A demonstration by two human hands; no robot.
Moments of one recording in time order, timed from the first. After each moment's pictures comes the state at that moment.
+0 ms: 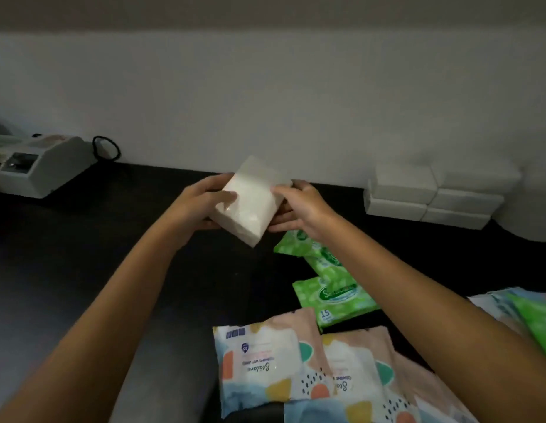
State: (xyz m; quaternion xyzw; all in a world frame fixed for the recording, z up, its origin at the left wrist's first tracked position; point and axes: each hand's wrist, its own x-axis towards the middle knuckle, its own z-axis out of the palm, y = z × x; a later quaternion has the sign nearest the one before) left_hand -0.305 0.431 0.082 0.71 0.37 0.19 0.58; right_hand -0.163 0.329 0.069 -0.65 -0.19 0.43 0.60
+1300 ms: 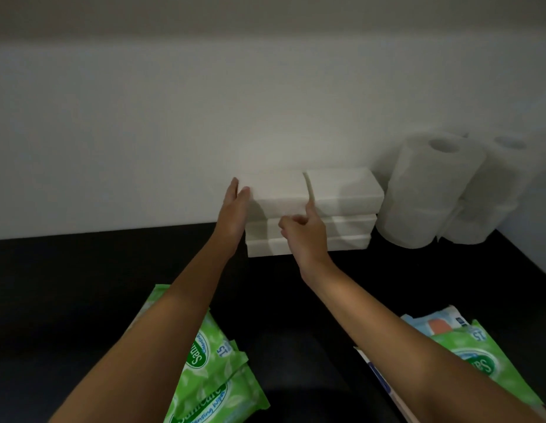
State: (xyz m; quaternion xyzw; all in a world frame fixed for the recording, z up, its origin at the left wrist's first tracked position) left_hand 0.023 0.333 0.036 0.68 0.28 0.18 0.65; right_hand 0.041 0.223 0.031 -0.72 -0.06 0.16 0.67
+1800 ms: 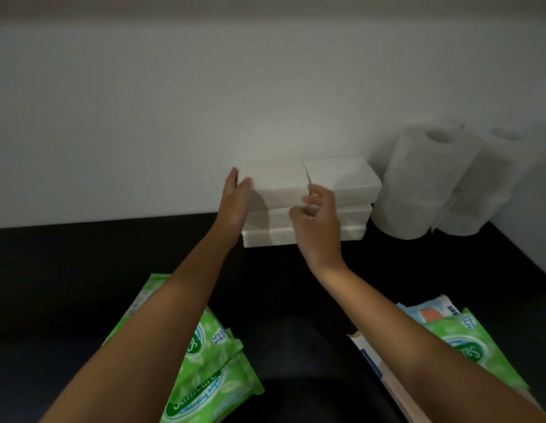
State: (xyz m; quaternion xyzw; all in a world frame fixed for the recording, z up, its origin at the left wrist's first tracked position) left_hand 0.026 0.327 0.033 0.68 0.27 0.18 0.65; right_hand 0.035 0.196 0.033 -0.75 -0.13 0.04 0.65
